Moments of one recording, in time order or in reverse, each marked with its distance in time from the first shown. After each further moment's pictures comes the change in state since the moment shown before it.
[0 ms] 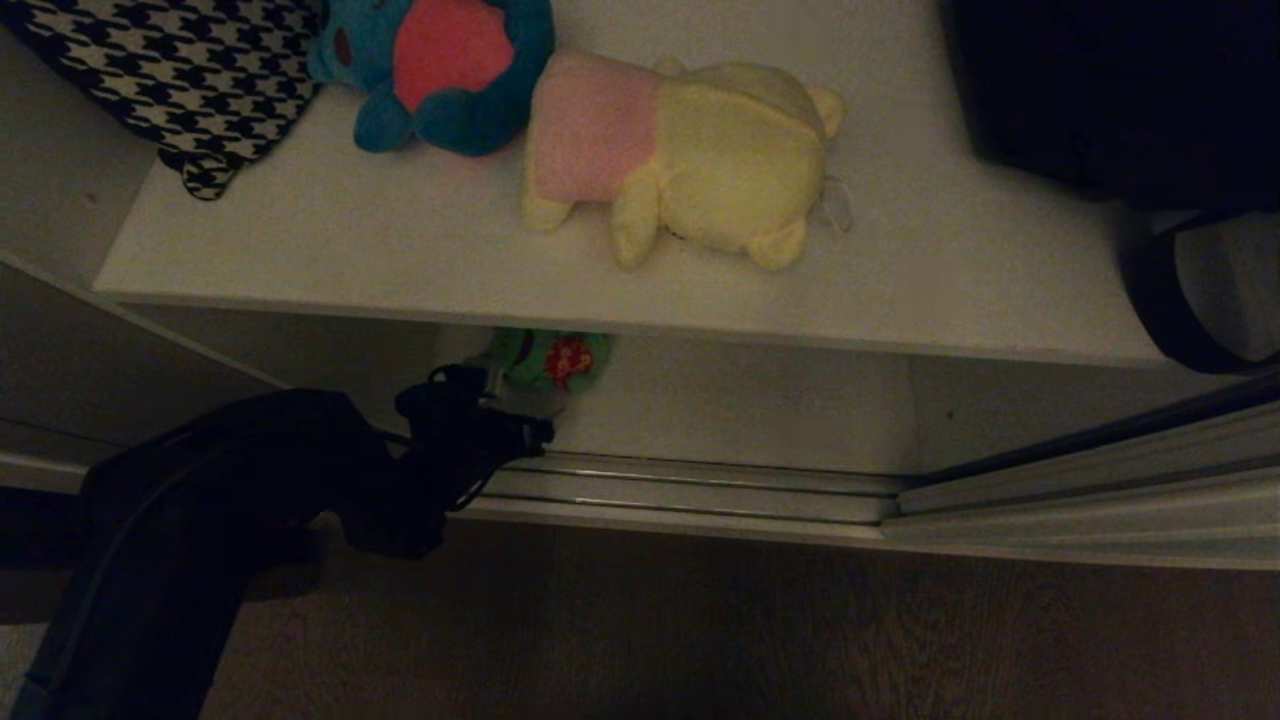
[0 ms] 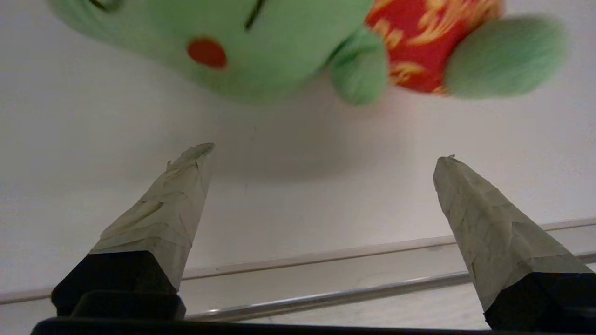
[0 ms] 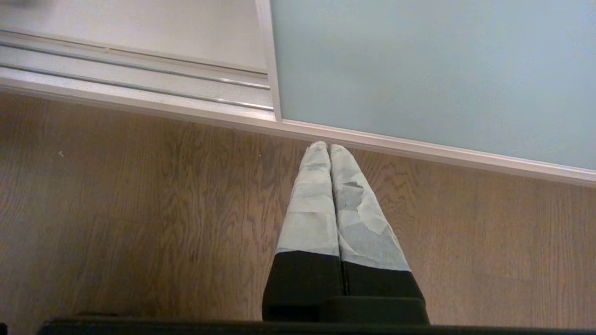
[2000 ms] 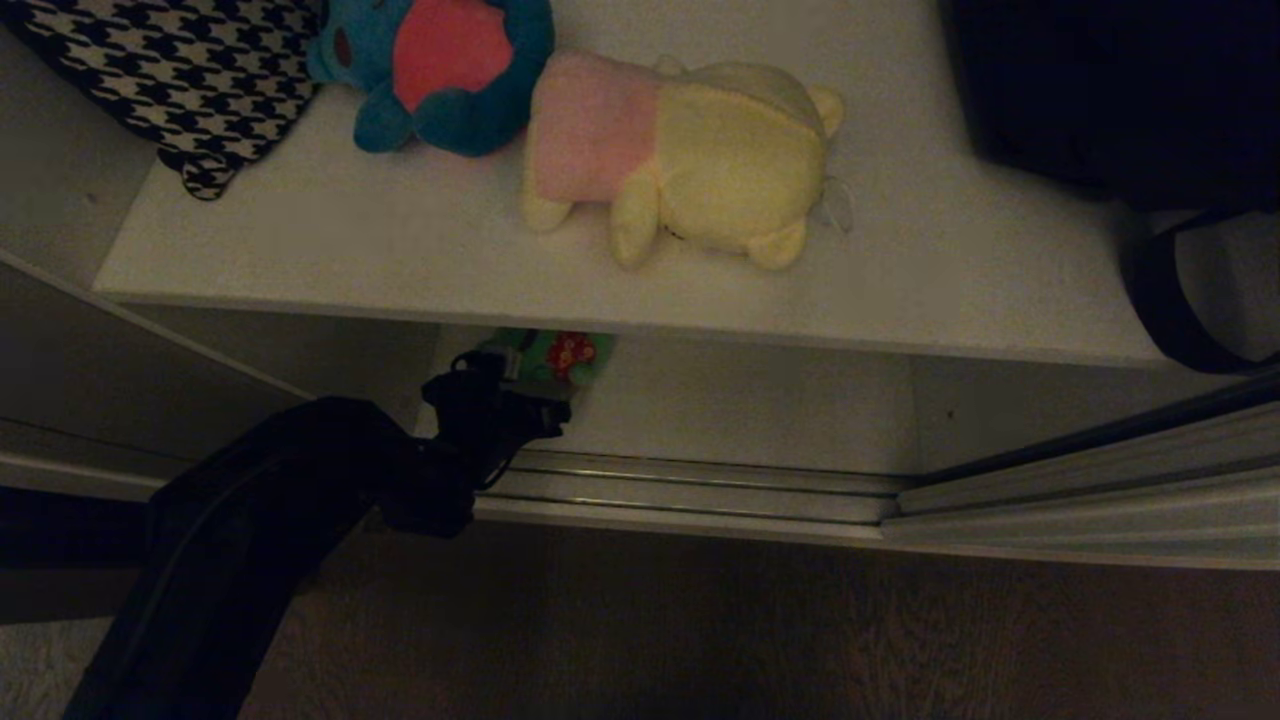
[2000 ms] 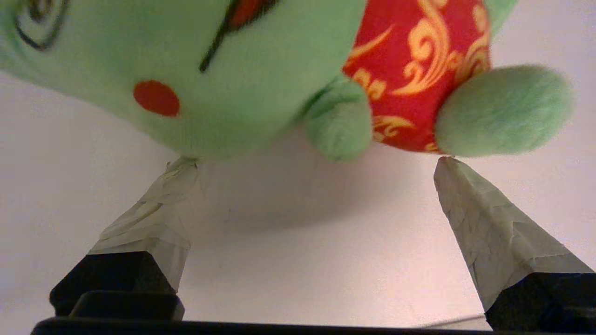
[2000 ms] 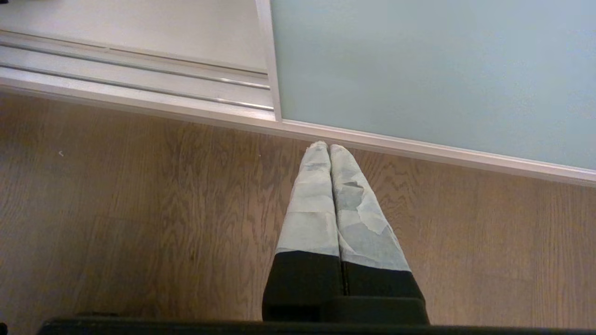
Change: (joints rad) left arm -0.022 0.103 -0.223 0.013 0.013 -0.006; right arm 0.000 0.000 0.000 0.000 0.000 0.000
